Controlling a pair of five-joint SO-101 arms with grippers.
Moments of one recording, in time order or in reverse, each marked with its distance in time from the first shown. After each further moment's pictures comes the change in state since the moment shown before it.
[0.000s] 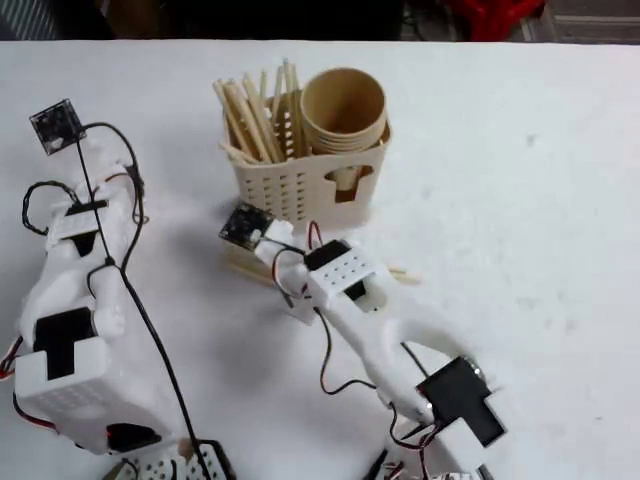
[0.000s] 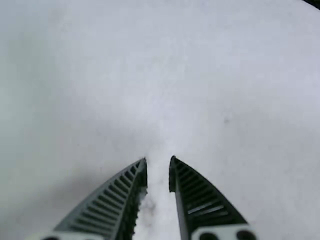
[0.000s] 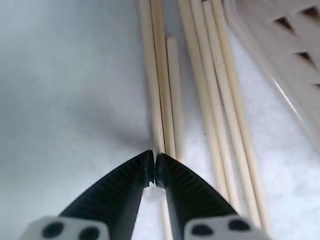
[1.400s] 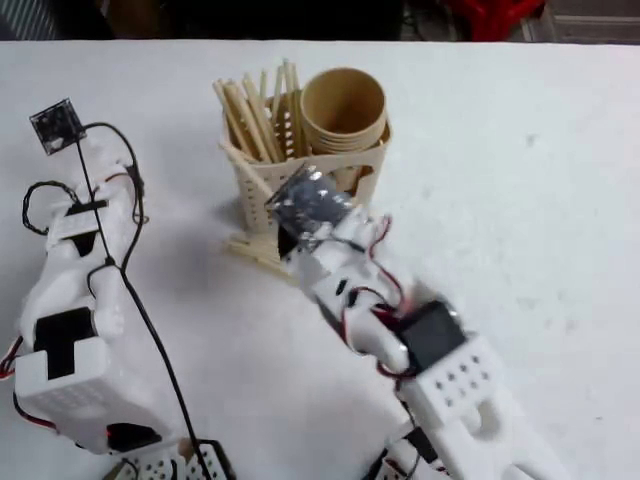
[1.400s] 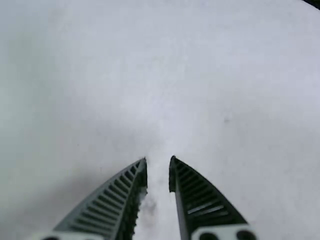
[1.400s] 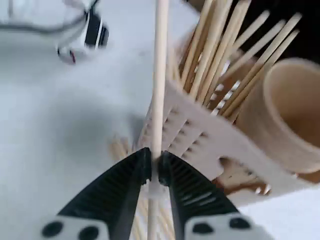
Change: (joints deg) left arm 0.0 0.0 0.0 0.0 0.0; right arm 0.1 -49.9 -0.4 3.6 -10.3
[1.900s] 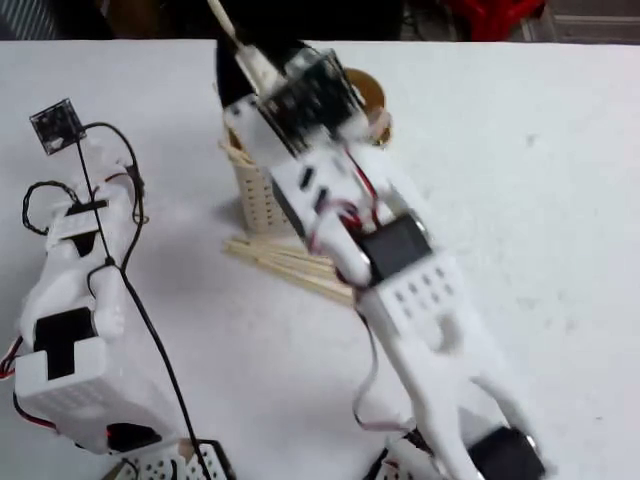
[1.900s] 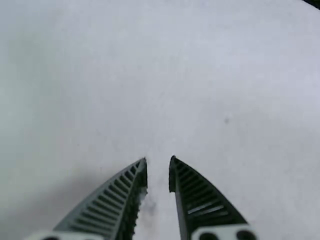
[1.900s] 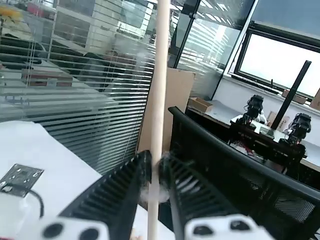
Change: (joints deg) left arm 0.0 0.0 0.0 0.0 0.0; right arm 0.7 29.9 -32.4 -32.4 -0.5
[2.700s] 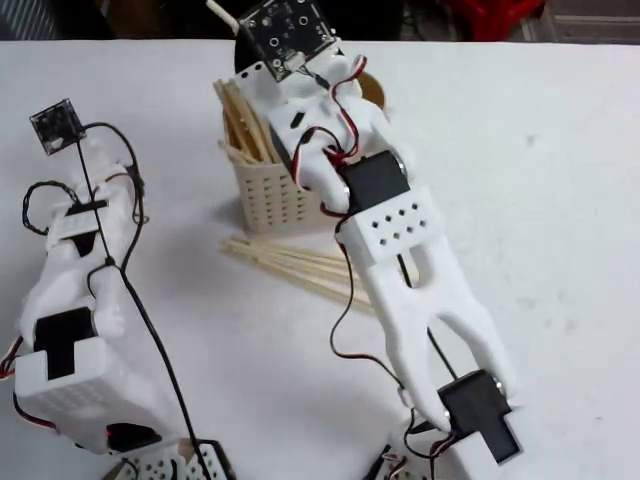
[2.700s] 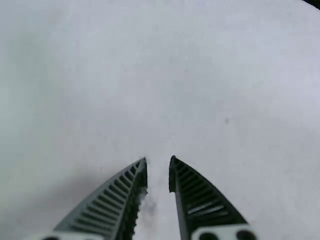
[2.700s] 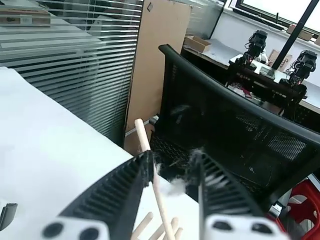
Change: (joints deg) left arm 0.0 0.0 0.0 0.0 0.0; right arm 5.8 14.6 -12.8 10.6 -0.1
